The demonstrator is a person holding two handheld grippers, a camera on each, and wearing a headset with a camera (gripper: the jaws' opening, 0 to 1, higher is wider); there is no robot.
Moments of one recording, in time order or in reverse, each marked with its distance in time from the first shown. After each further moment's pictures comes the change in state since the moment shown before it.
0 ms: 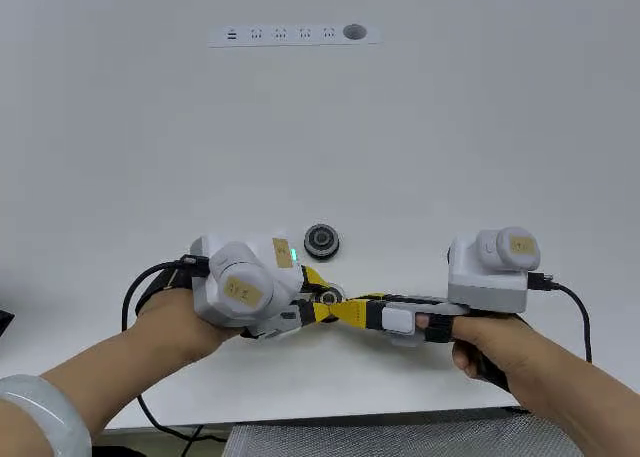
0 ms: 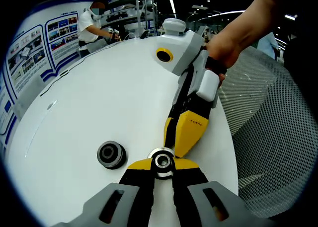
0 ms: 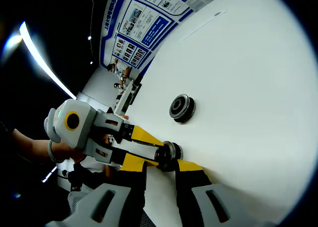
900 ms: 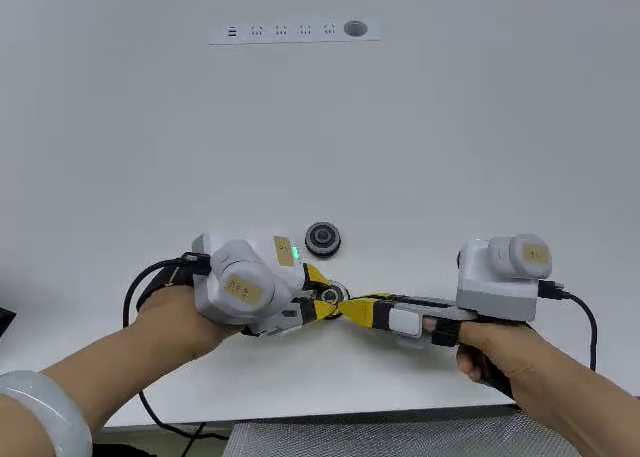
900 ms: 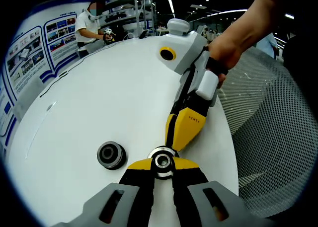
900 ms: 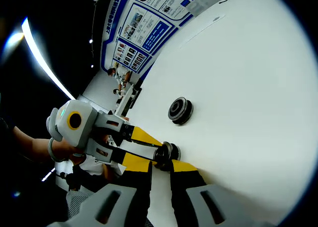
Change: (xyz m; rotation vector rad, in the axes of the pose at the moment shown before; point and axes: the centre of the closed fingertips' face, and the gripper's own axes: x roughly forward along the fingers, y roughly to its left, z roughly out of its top) left arm 0.001 0.000 -0.001 0.008 0.001 -0.003; right arm -0.005 -0.003 0.002 -0.017 -0.041 -0.006
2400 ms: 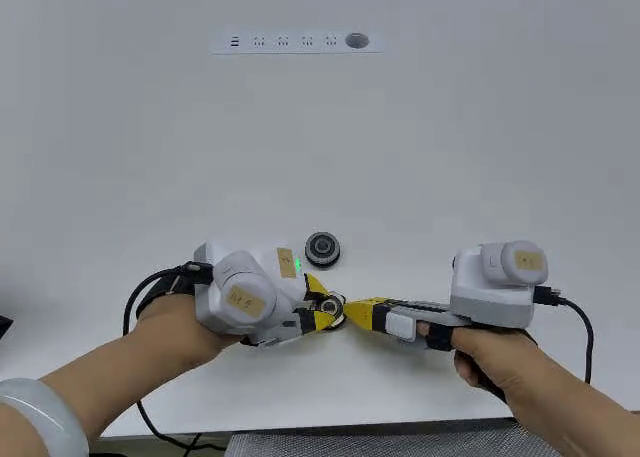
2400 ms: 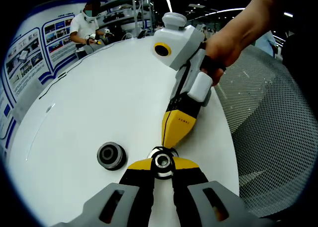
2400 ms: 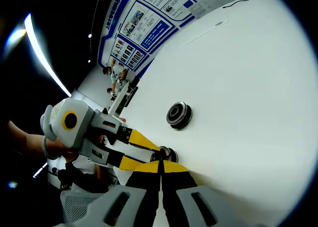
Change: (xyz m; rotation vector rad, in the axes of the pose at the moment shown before) left arm -0.001 -0.002 0.002 0.018 0.006 -0.005; right arm 0.003 0.000 0.006 -0.057 0.012 -0.054
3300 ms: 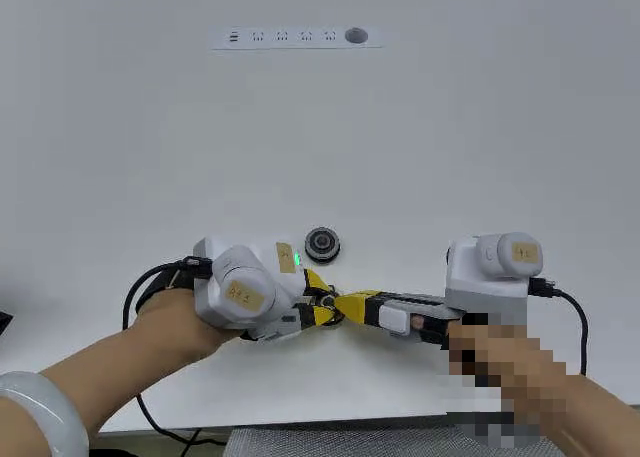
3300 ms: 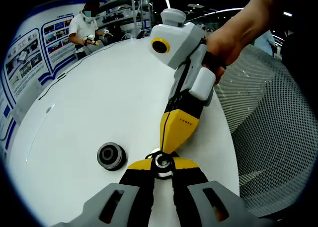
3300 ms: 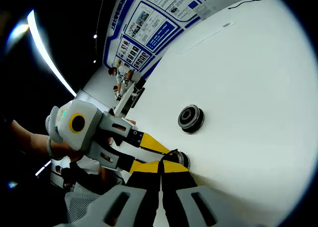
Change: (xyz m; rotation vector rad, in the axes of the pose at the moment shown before) left arm -0.001 0.000 0.001 0.006 -0.002 -0.003; right arm 0.005 0.017 0.005 -0.021 -0.006 0.058
